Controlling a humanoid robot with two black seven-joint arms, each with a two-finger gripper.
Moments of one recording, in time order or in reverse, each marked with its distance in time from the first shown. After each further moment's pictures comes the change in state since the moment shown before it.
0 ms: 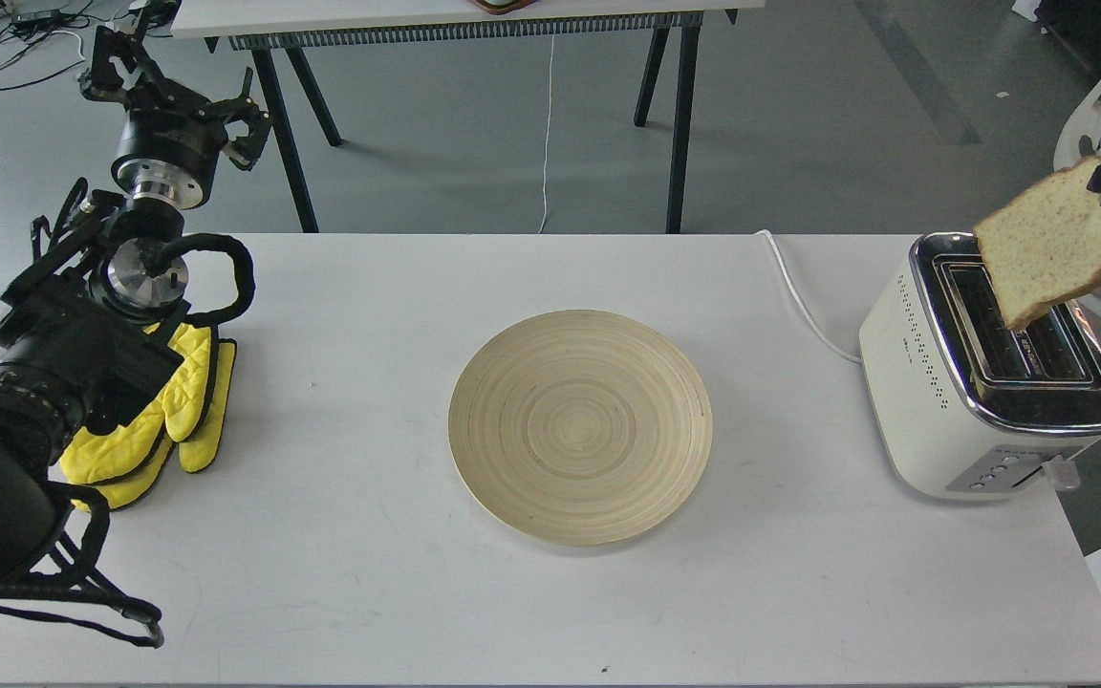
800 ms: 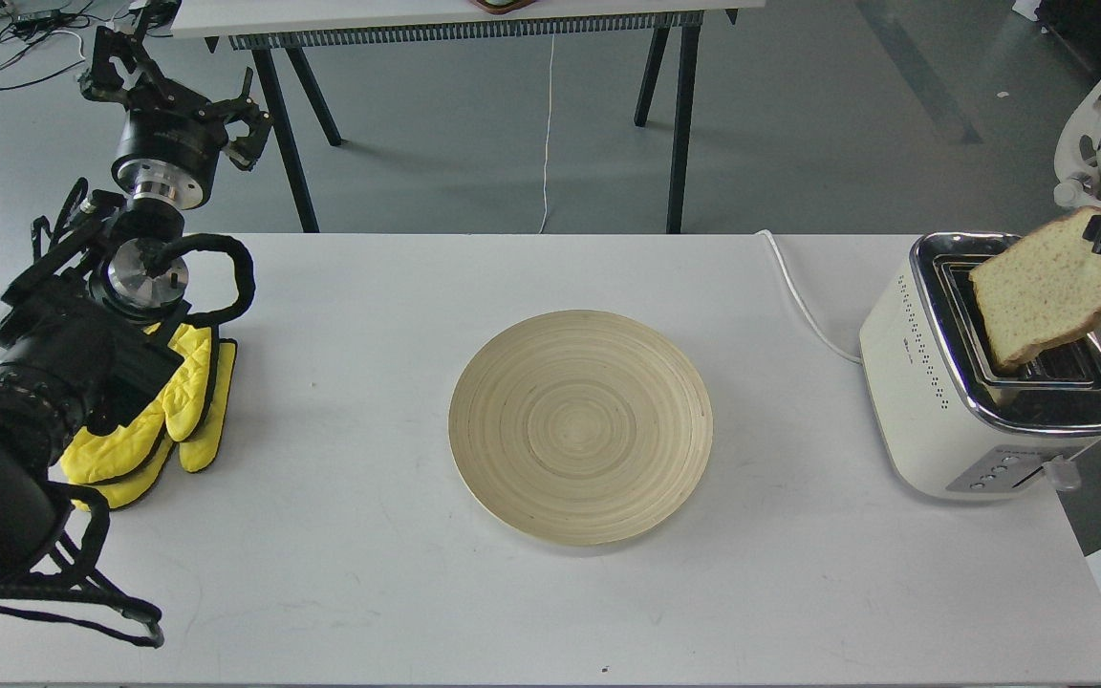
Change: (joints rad) left arm 0.000 0.000 0.000 -0.001 0.000 0.000 0.000; right arm -0.080 0.003 -0.001 0.019 0.023 -0.016 -0.031
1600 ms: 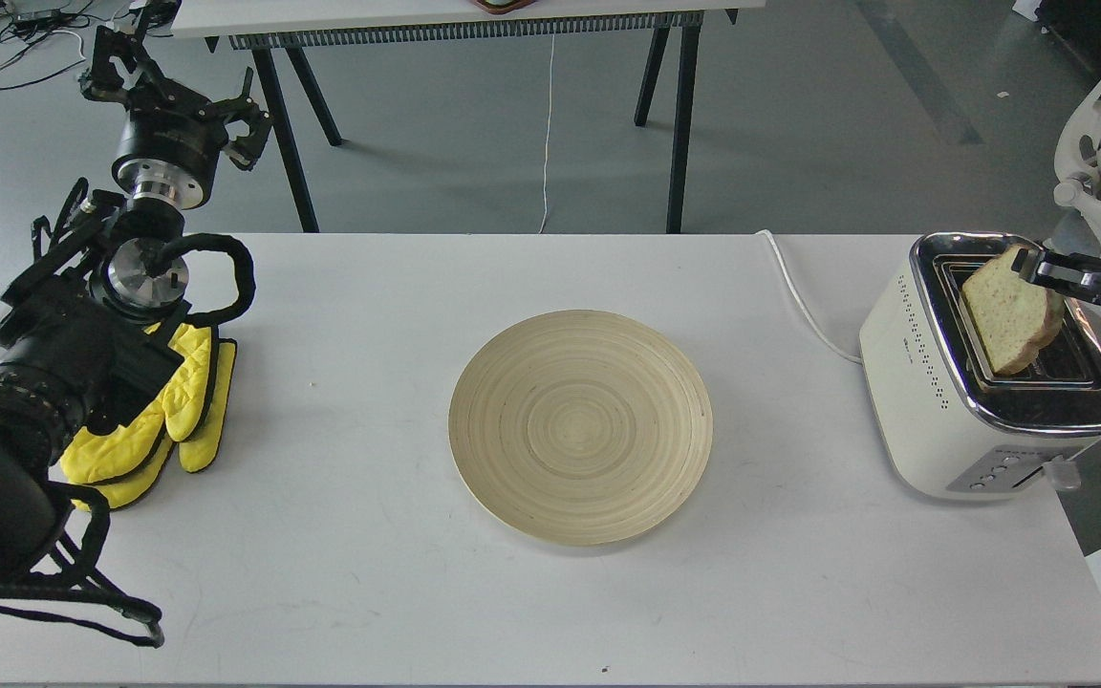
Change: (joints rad) left arm 0.000 0.000 -0.001 0.001 0.000 0.000 0.000; right arm -0.086 0.092 0.005 -0.012 0.069 -0.087 0.013
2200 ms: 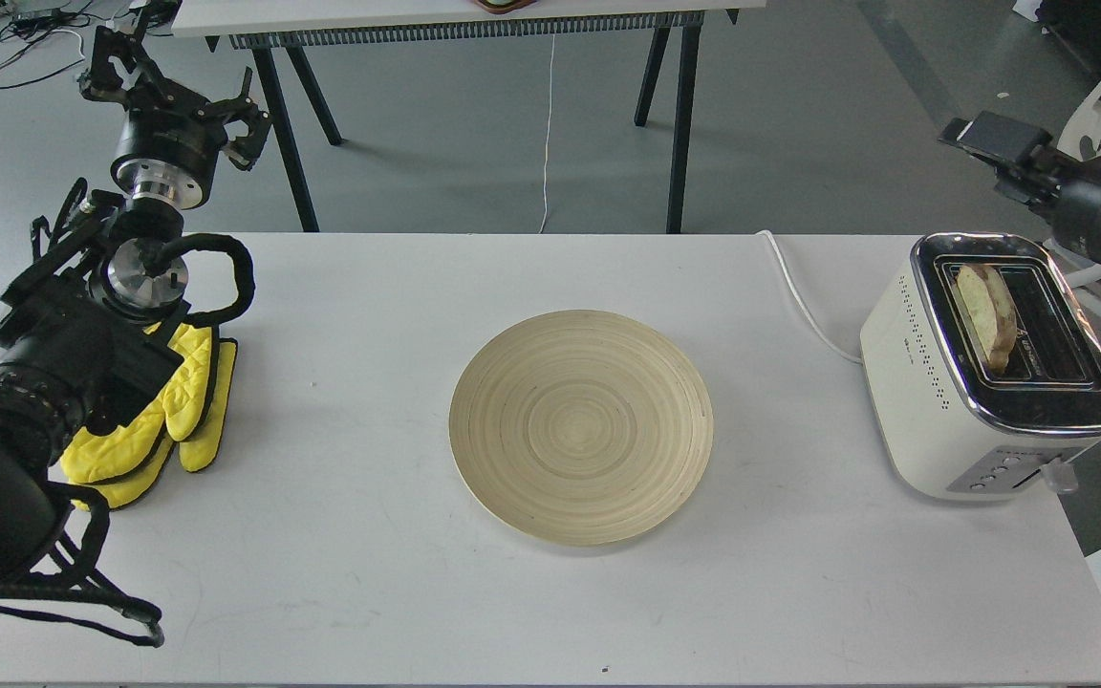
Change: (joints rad) left arm 0.000 0.000 0.000 0.000 0.000 0.000 0.000; right arm -0.002 0.100 0.173 -0.047 0.363 -0.071 0.139
